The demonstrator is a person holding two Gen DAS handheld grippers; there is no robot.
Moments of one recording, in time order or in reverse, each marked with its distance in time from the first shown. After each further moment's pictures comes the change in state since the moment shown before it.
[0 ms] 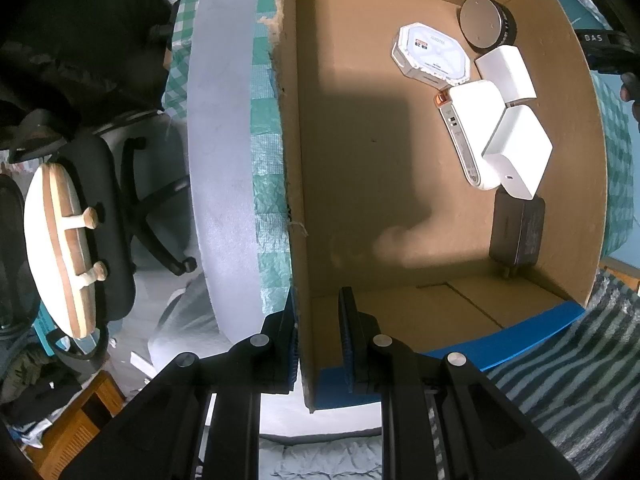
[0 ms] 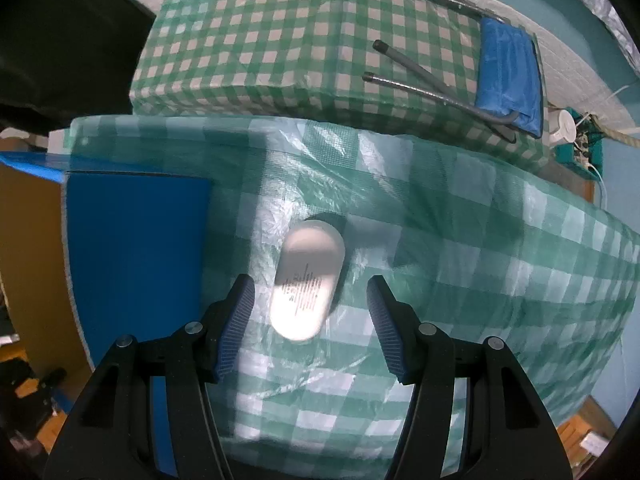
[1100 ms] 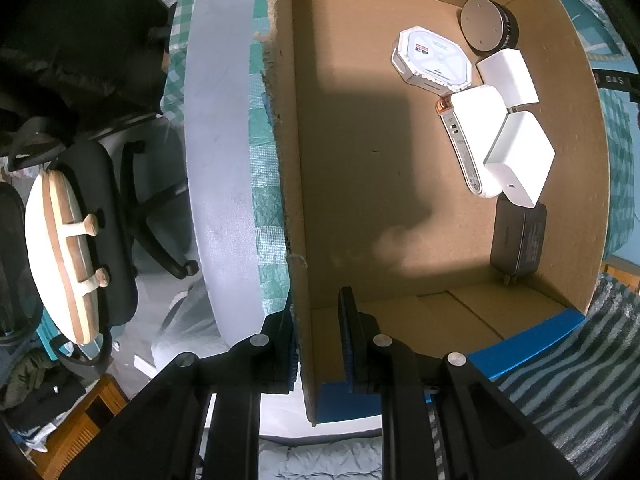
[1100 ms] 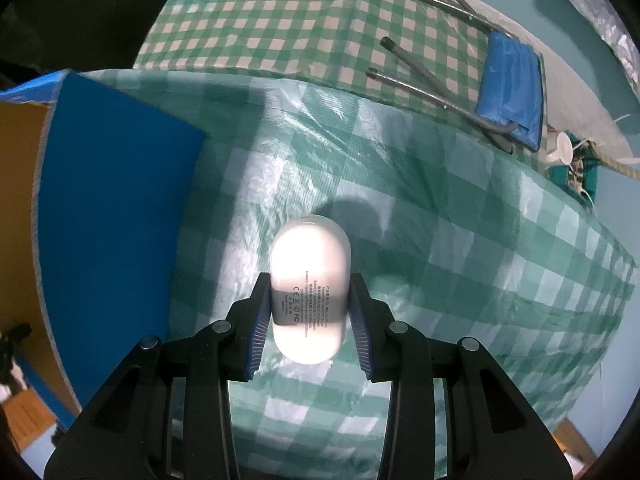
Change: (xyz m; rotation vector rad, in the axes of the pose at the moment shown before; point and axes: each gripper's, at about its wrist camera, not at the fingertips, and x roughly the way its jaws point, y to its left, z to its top) left arm 0.000 -0.002 0.009 0.019 0.004 0.007; right arm -0.003 0.001 -0.033 -0.114 -0.014 -0.032
